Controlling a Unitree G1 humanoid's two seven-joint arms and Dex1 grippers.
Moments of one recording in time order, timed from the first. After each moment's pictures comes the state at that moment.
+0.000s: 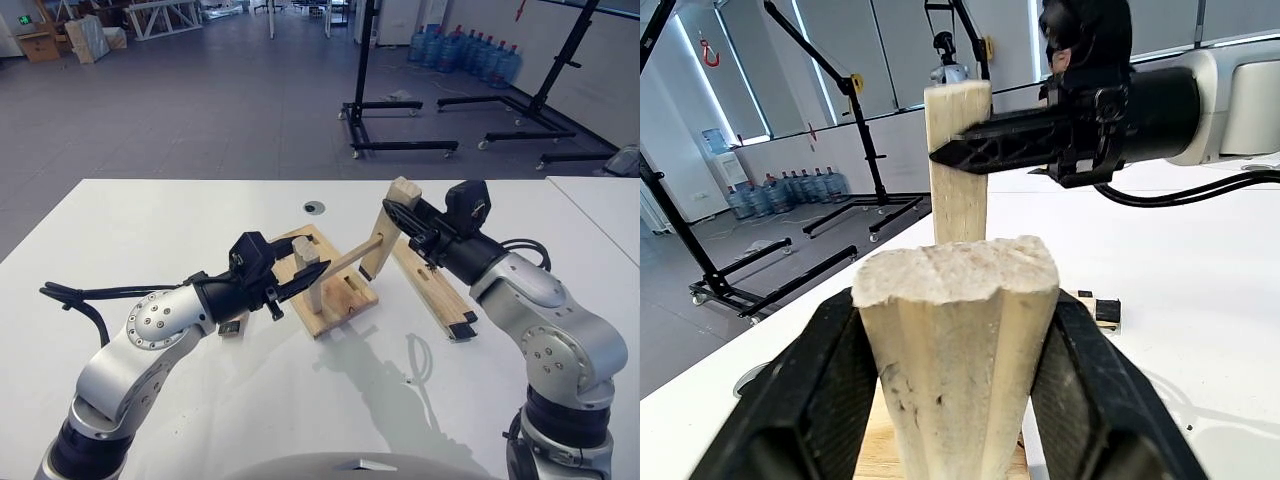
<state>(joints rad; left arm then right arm) -0.09 0.55 -0.14 -0.74 -0.50 0.56 -0.51 -0.25 -0.35 -0.16 -0.72 0.64 0.91 0.24</state>
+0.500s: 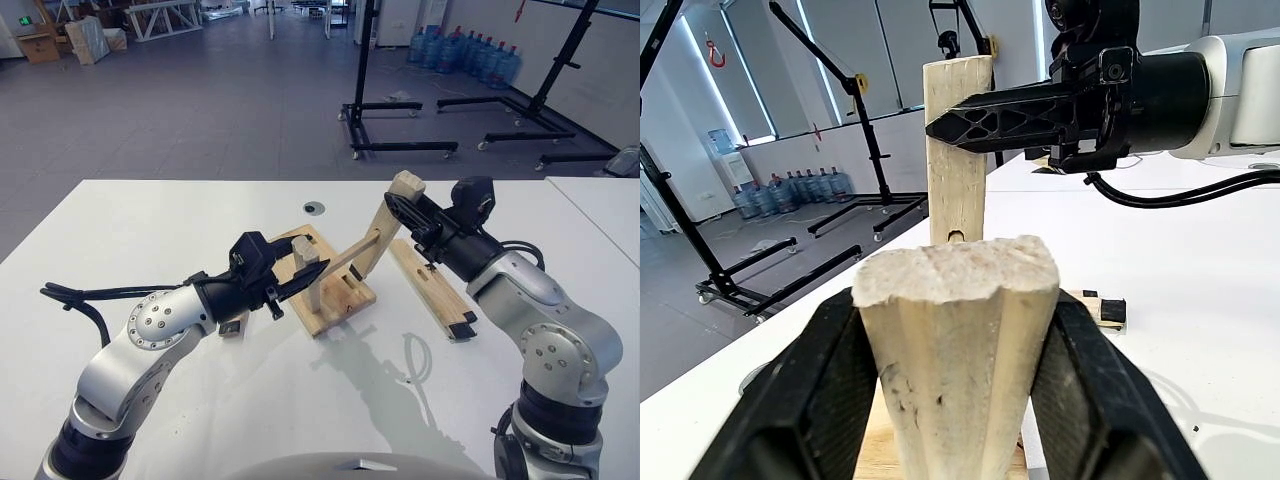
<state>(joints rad) -0.09 0.55 -0.14 -0.74 -0.49 0.55 -0.51 -0.26 -0.30 -0.21 -0.69 0.75 0.97 0.16</state>
